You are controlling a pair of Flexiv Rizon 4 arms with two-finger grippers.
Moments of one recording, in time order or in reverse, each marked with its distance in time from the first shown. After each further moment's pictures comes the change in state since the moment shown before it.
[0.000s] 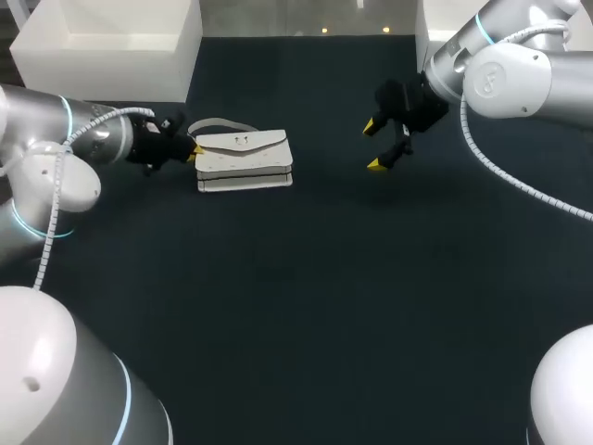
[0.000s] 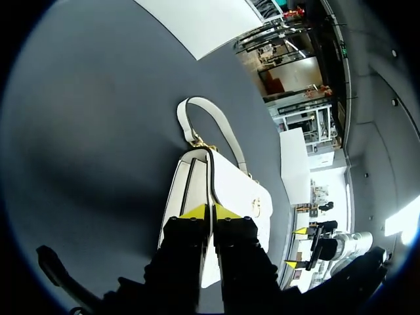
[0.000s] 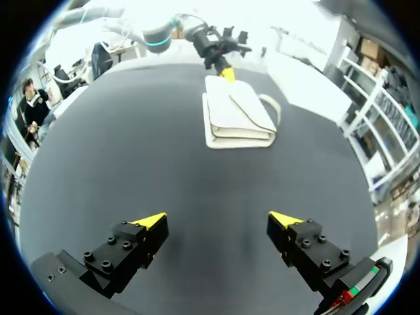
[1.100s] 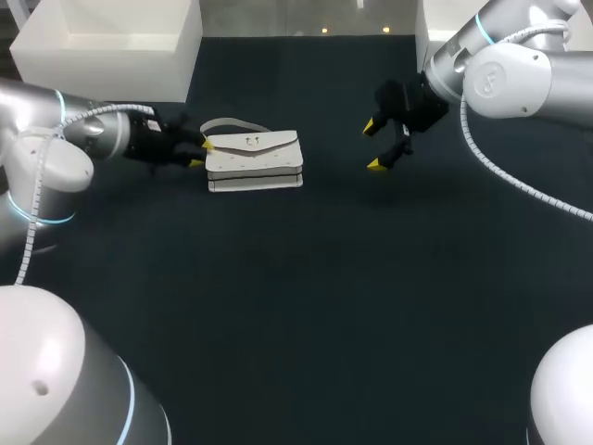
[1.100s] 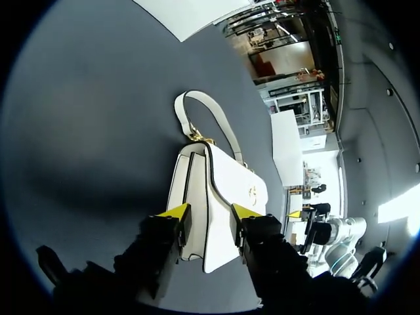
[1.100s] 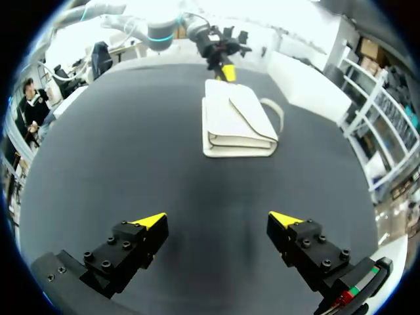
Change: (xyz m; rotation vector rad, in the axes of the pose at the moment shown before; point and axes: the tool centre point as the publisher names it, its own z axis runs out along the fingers) left arm 0.009 0.014 -0.002 -0.143 0.065 0.026; right arm 0.000 0.000 0.000 0.000 0.000 0.000
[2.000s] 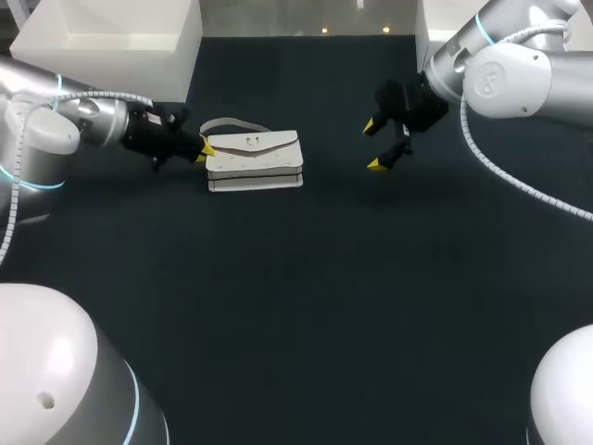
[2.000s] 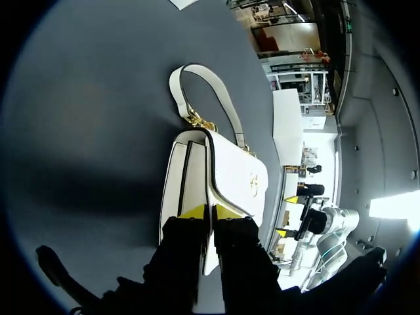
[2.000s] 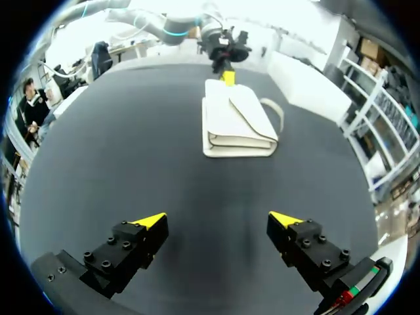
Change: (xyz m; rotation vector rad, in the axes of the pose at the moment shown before) left arm 0.002 0.001 0.012 -0.203 0.020 -0.015; right arm 0.000 0.000 0.000 0.000 0.000 0.000
